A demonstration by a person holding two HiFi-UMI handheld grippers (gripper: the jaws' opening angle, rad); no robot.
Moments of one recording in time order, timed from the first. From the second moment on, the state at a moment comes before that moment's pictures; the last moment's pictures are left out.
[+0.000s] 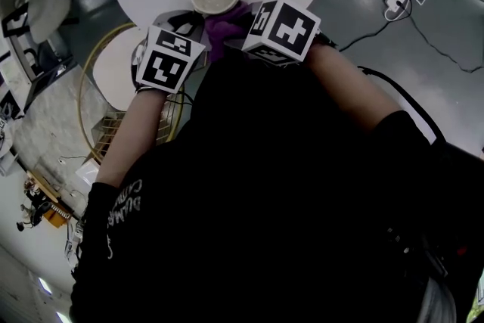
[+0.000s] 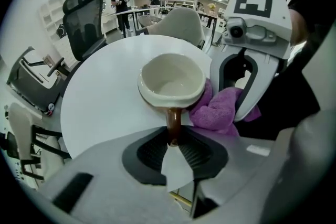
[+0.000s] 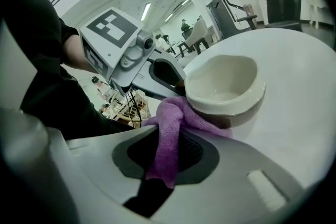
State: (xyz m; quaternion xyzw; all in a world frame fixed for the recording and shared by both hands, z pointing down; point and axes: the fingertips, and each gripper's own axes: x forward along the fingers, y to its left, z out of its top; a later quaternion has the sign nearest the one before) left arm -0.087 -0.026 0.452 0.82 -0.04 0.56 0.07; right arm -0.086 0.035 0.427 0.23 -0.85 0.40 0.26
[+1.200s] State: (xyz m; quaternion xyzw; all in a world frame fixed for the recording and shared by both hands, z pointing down) left arm -0.081 -0.021 0.447 0.82 0.02 0.57 0.04; right arm 0.020 -0.005 0.420 0.28 -0.74 0.44 0.43
